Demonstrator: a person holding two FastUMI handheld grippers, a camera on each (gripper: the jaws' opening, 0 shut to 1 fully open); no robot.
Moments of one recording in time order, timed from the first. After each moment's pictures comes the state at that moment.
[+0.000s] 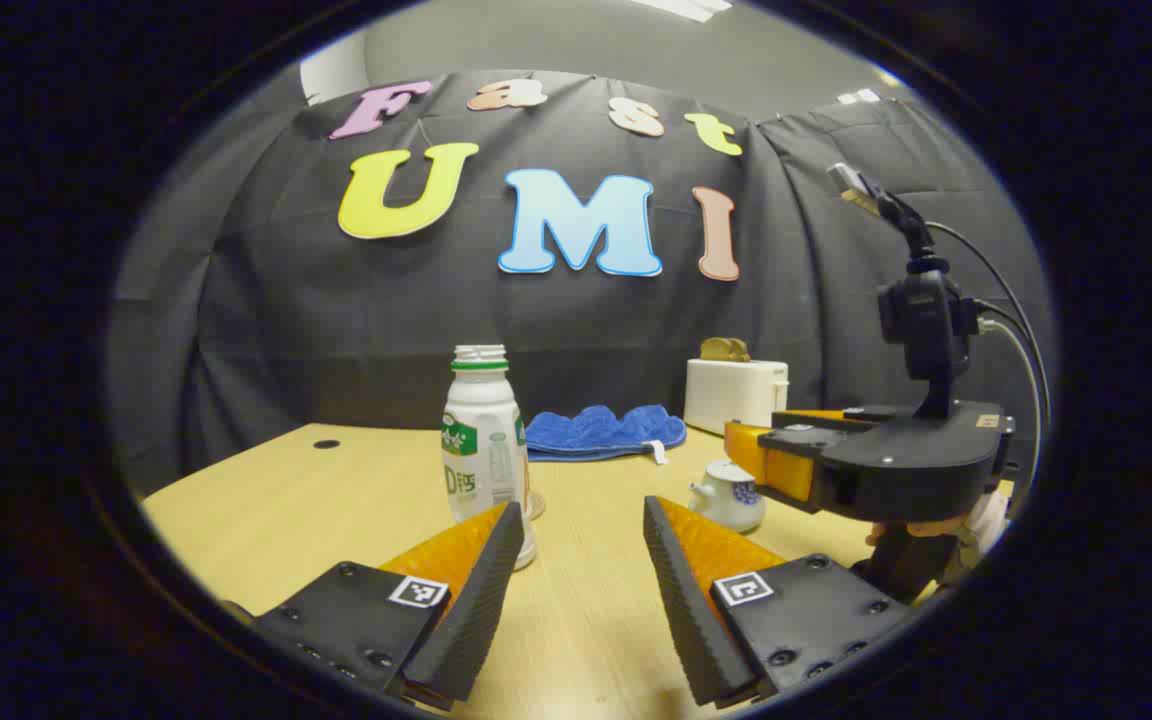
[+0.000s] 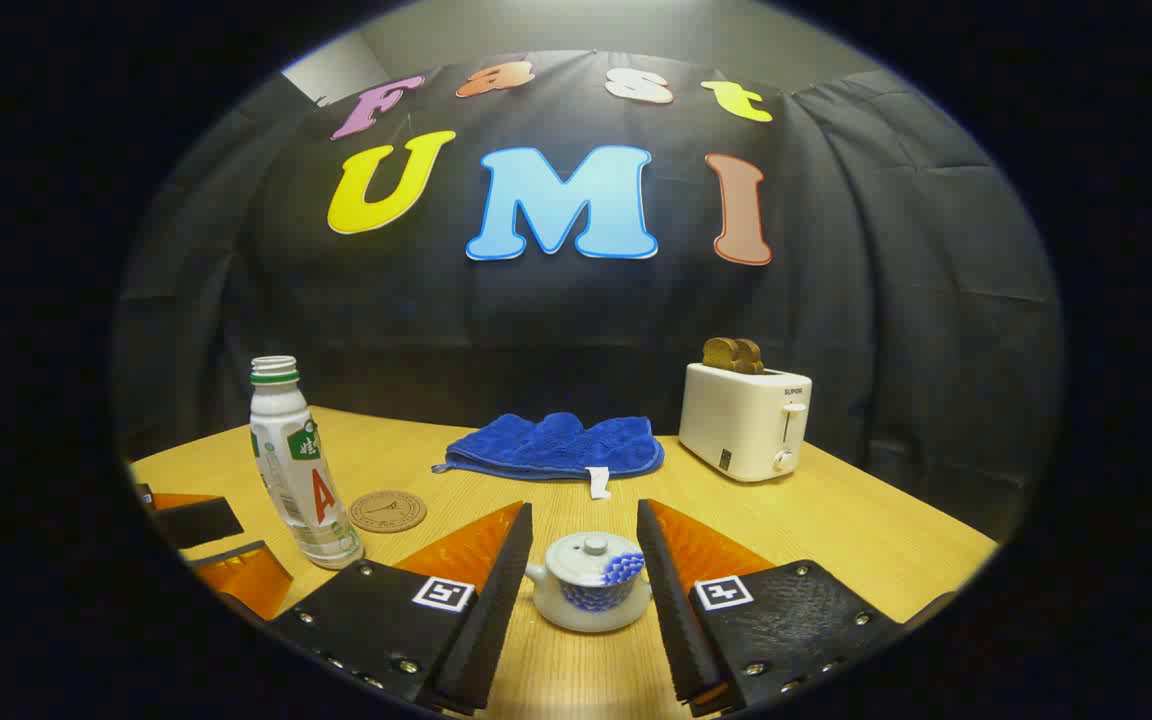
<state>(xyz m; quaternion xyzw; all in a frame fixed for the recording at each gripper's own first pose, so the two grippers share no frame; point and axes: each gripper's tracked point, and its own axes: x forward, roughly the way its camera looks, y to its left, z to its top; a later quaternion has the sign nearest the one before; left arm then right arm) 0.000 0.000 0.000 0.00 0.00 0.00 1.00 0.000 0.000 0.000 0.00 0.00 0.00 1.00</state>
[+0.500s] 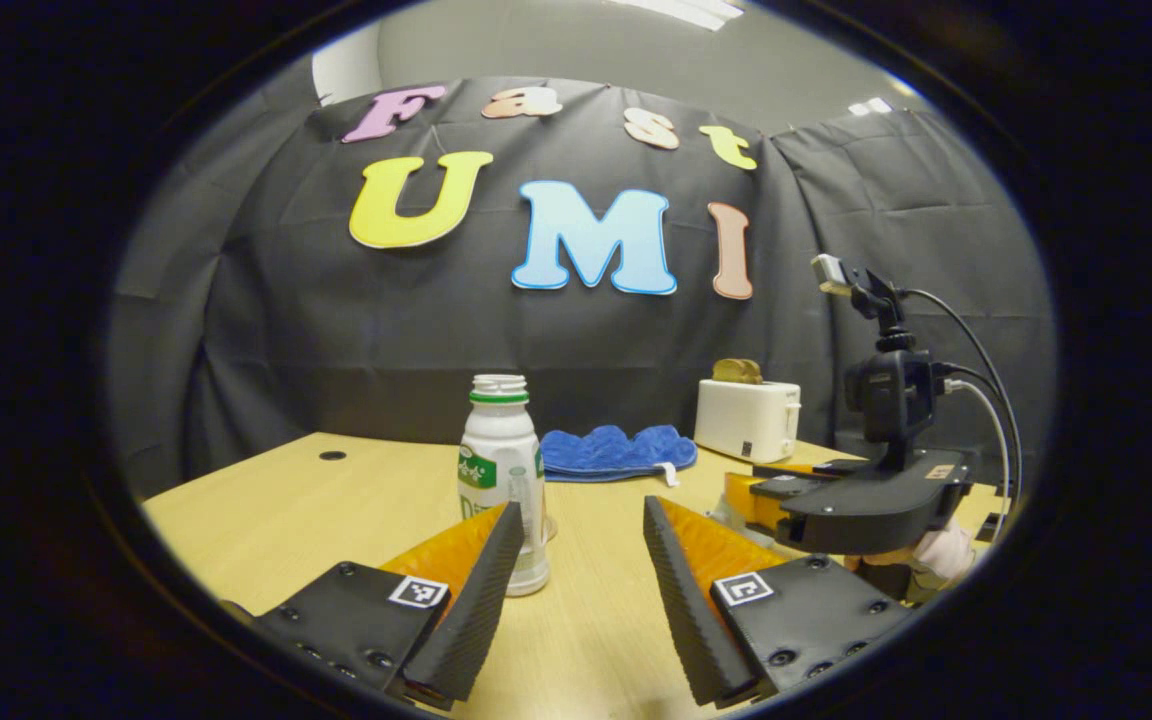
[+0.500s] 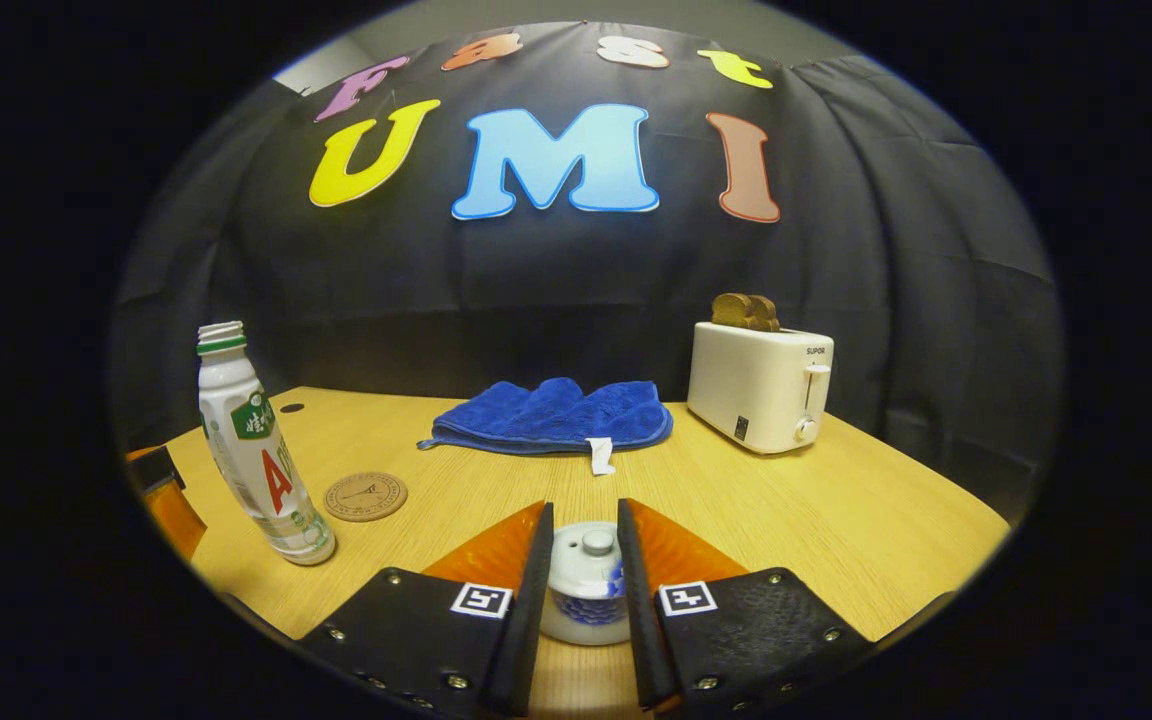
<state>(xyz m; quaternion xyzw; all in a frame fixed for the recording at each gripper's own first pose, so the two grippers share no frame) 0.007 0.016 0.012 -0.01 -0.01 0.01 1.00 0.030 -0.003 -0.025 0.00 0.04 0.00 1.00</state>
